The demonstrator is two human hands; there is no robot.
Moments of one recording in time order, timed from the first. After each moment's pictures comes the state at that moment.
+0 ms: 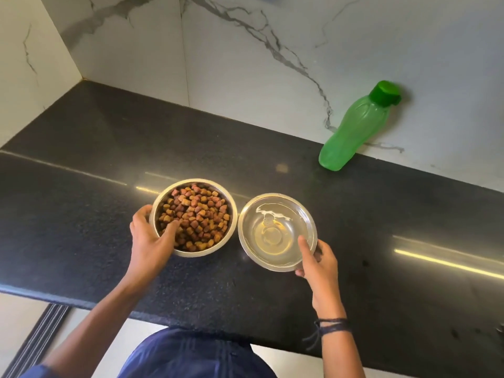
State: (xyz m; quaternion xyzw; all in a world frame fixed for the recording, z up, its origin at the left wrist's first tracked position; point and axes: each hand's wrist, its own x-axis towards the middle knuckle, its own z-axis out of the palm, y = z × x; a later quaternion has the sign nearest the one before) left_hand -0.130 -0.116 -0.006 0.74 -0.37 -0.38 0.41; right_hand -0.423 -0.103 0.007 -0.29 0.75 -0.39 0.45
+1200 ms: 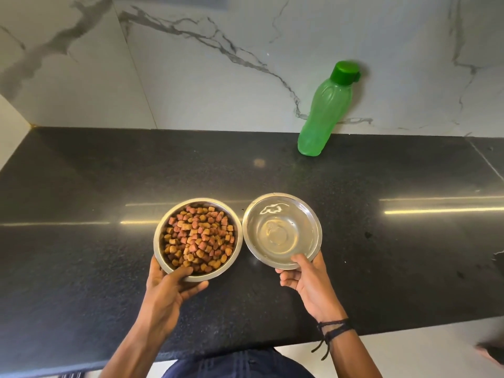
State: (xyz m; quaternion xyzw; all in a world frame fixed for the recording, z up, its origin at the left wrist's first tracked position) left_hand -0.115 -0.114 -0.014 0.56 -0.18 -0.67 0.46; right_hand -0.375 -0.077 -0.005 -0.18 0.62 -0.49 0.59
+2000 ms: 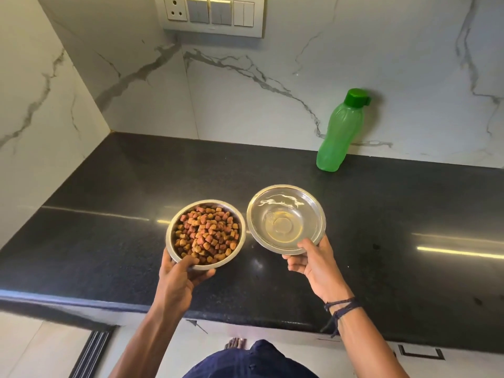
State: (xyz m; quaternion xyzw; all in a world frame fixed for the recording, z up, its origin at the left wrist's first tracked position) left_hand -0.128 -0.054 0.003 0.54 -0.17 -0.60 0.56; right_hand -0.391 -0.067 0.036 -0.28 0.58 -0.48 0.60
